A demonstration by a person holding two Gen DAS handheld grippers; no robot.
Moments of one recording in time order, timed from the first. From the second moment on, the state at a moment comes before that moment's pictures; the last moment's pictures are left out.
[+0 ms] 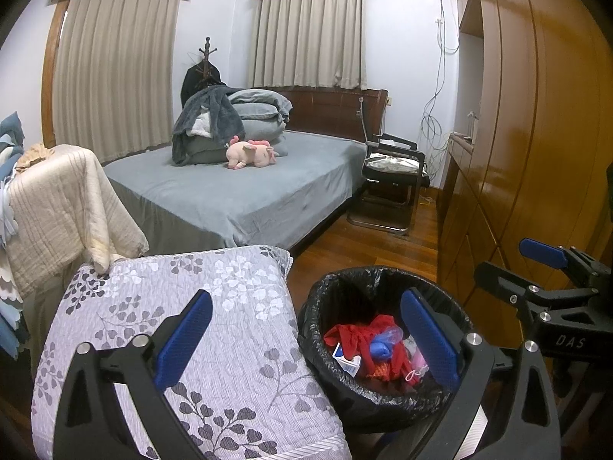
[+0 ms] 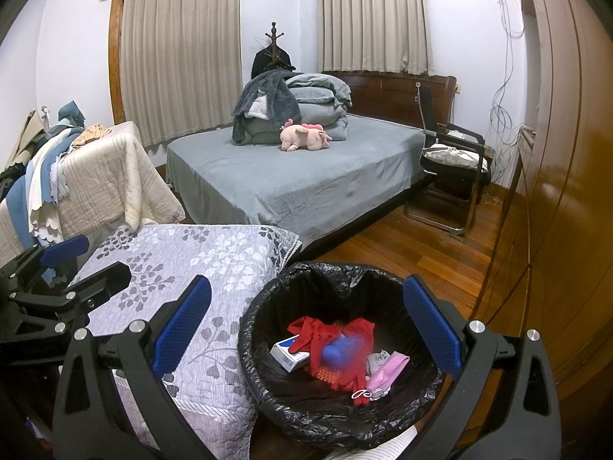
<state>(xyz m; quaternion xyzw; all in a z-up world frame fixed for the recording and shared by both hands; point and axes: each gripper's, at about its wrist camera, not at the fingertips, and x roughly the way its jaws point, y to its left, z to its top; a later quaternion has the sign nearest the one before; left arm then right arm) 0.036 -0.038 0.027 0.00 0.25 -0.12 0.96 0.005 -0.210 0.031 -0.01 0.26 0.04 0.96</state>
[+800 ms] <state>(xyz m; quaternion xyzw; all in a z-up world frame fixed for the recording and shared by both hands) 0.038 -0.040 0.027 0.00 0.25 -0.12 0.96 0.006 -0.209 0.033 -0.01 0.26 0.05 0.96</state>
